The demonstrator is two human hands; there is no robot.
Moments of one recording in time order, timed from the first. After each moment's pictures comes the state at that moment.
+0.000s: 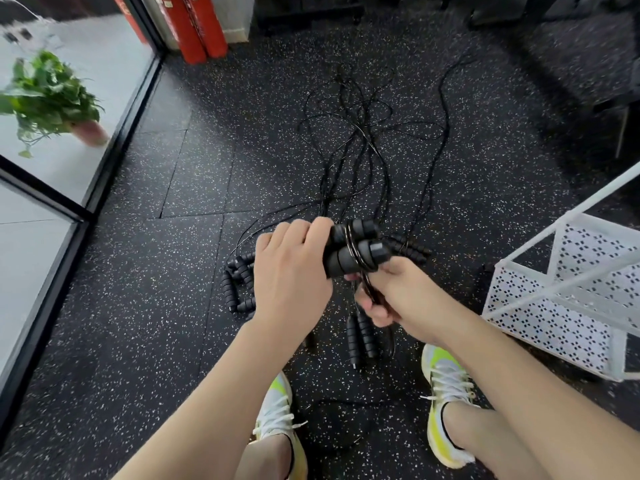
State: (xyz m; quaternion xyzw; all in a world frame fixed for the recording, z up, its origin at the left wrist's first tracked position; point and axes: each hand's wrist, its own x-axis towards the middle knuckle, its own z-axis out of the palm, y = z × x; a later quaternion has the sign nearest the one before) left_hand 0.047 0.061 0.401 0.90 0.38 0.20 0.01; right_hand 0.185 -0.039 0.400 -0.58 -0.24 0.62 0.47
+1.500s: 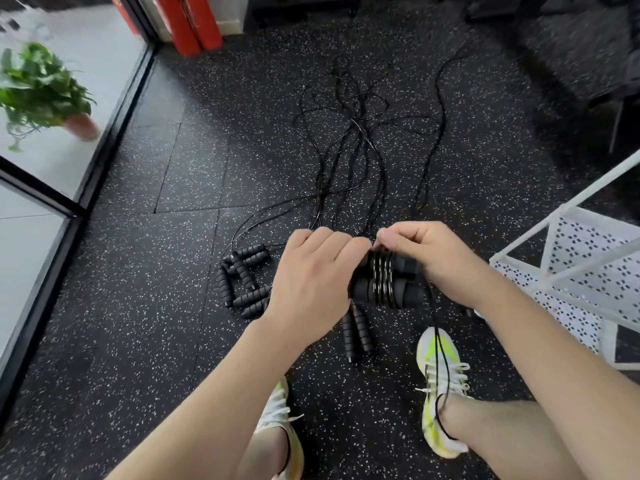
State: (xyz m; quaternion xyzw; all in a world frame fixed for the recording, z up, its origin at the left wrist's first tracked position) left_hand 0.057 0.048 0.392 0.95 0.20 0.23 0.03; right_hand 0.239 -0.041 0.409 -0.63 -0.38 0.50 0.46
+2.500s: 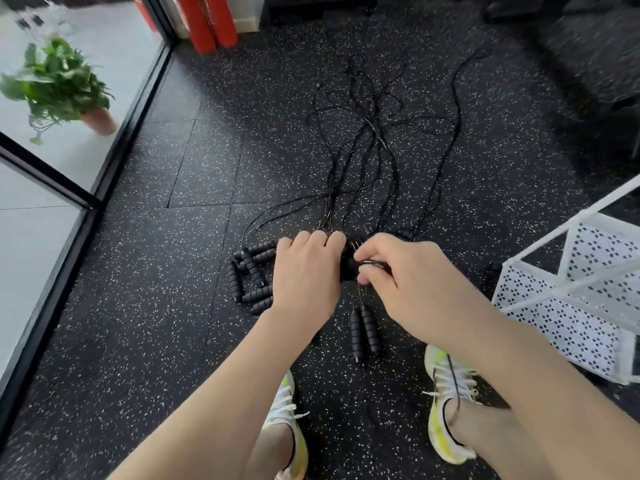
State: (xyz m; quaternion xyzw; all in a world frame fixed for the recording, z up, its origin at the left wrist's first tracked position) left_hand 0.051 0.061 0.374 0.93 0.37 0.07 -0.03; right_hand 0.178 -0.051 0.442 -0.76 -0.54 0.26 0.25
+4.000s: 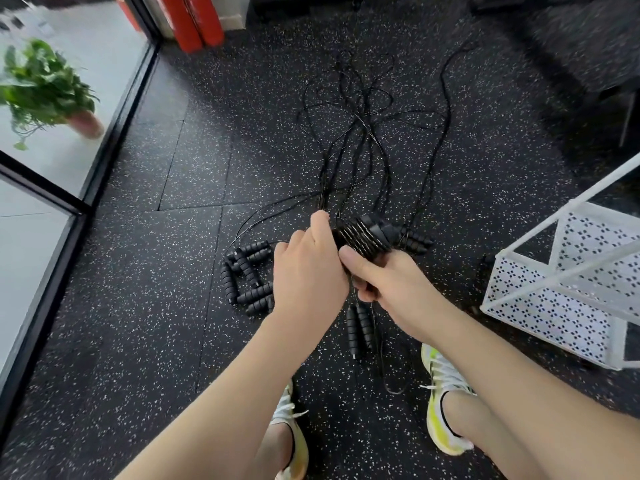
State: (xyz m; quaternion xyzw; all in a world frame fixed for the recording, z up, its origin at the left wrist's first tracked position) left_hand 0.065 0.044 0.394 0.87 0.46 0.12 0.12; right_hand 0.177 -0.037 0.375 -0.57 -0.27 0.56 0.54
